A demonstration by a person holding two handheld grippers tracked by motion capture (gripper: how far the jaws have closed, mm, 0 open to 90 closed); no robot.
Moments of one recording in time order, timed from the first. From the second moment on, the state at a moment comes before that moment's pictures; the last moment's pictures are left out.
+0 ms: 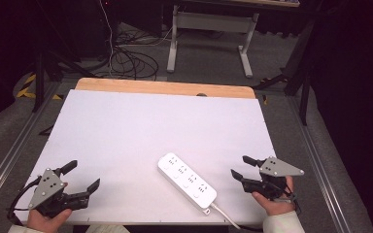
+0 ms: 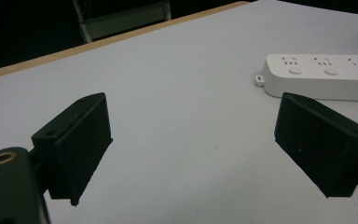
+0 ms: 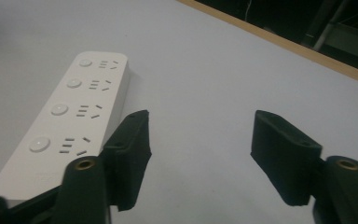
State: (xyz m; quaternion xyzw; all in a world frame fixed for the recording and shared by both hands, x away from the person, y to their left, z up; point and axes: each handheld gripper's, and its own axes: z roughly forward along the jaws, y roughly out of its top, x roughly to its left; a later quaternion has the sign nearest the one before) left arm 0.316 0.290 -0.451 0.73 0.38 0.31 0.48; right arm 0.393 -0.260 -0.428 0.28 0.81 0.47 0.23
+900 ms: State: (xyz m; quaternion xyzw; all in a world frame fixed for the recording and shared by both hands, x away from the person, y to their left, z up) left arm 0.317 0.289 -0.452 0.73 0.38 0.30 0.48; right arm 0.413 -0.196 -0.393 0.23 0.83 0.48 0.17
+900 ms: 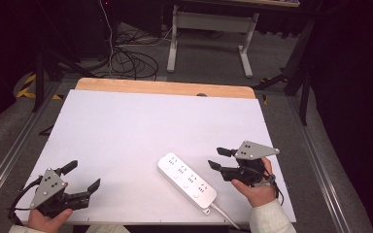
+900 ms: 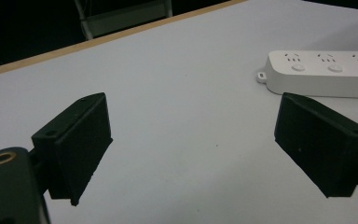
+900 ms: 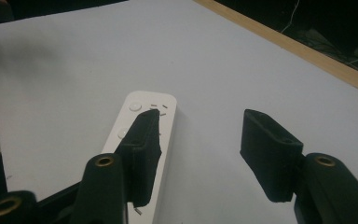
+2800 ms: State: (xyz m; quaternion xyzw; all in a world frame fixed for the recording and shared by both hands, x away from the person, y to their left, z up) left arm 0.316 0.290 -0.452 0.73 0.38 0.31 0.47; right arm 0.420 -0.114 -0.390 0.16 0.91 0.38 0.09
